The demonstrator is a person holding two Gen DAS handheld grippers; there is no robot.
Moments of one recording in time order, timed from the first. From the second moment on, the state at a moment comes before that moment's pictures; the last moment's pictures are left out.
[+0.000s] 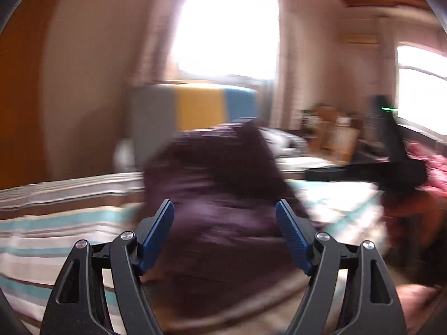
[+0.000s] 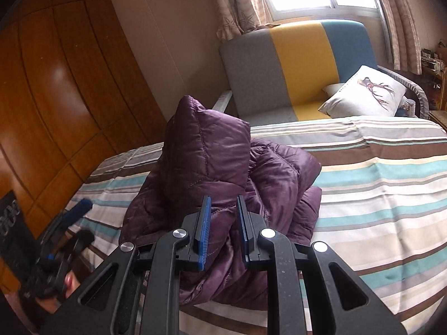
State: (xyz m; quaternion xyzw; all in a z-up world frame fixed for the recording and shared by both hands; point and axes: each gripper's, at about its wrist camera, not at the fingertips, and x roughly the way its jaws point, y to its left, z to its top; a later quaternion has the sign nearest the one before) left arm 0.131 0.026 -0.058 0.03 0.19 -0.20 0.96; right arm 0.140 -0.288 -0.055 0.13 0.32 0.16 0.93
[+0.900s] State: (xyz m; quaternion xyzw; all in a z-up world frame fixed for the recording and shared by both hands) left arm 0.240 -0.090 -0.111 0.09 0.31 -0.23 0.92; right arm 0.212 -0.333 -0.149 0.16 0.41 0.02 0.90
